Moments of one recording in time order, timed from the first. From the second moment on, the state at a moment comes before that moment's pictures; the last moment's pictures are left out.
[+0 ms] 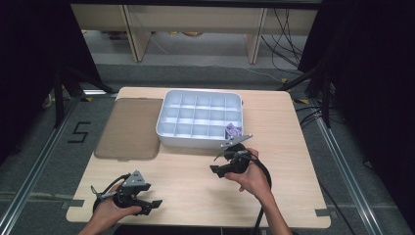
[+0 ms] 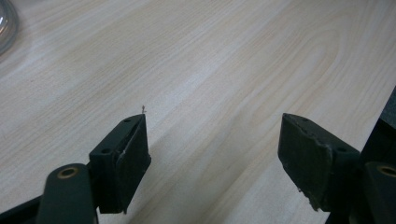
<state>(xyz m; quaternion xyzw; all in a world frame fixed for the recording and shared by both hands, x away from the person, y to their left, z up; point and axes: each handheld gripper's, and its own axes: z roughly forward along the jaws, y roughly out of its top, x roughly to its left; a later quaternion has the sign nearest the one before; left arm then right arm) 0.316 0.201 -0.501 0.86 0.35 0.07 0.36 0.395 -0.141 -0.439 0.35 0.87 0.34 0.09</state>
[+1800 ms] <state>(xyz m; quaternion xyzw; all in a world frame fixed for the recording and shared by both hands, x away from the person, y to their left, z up) 0.312 0.204 -0.504 0.87 0.34 0.08 0.36 0.329 -0.162 -0.484 0.38 0.85 0.36 0.07</state>
